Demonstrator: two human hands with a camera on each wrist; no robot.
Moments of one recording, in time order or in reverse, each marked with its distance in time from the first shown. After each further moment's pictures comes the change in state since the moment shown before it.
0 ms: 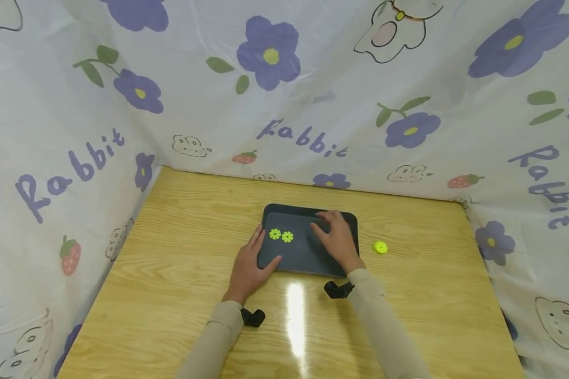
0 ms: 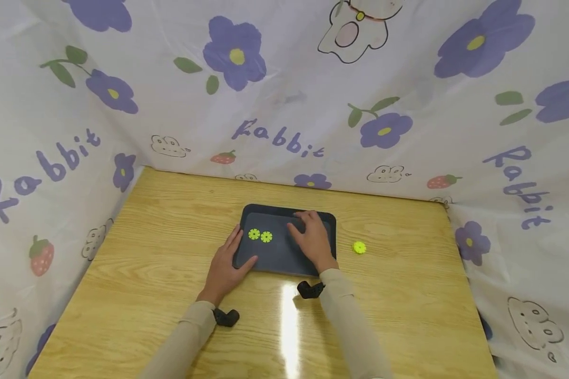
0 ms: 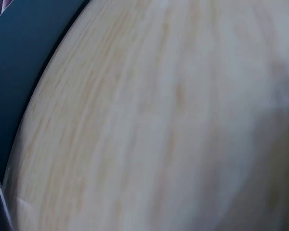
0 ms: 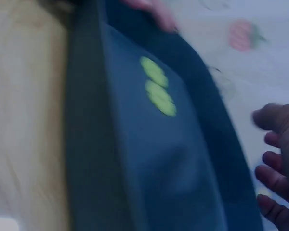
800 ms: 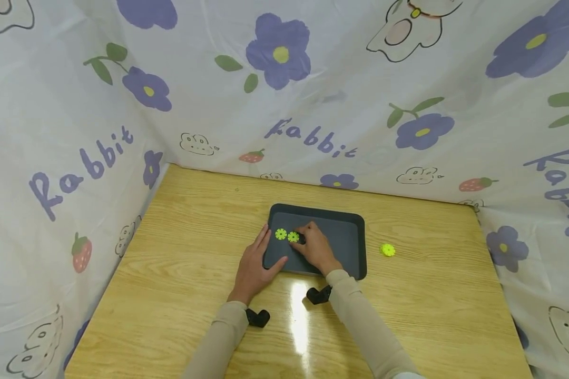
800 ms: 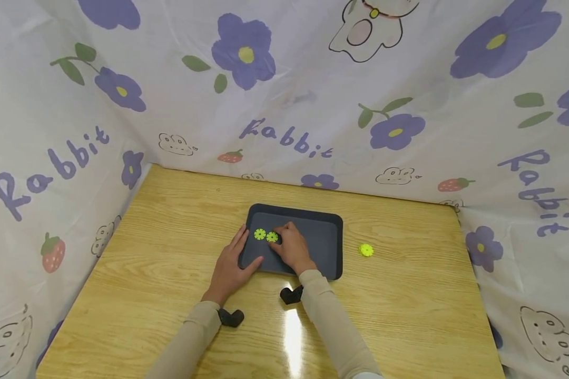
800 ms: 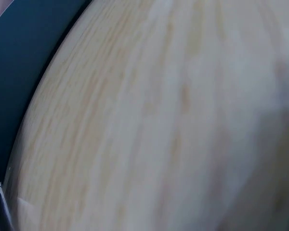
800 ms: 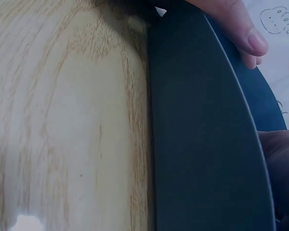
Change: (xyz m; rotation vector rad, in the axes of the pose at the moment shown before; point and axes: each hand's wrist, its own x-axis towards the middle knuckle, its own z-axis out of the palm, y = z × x) left_hand 0.000 -0.001 0.000 0.037 0.015 0.032; right_hand 0.006 -0.021 0.065 -0.149 -0.284 0.050
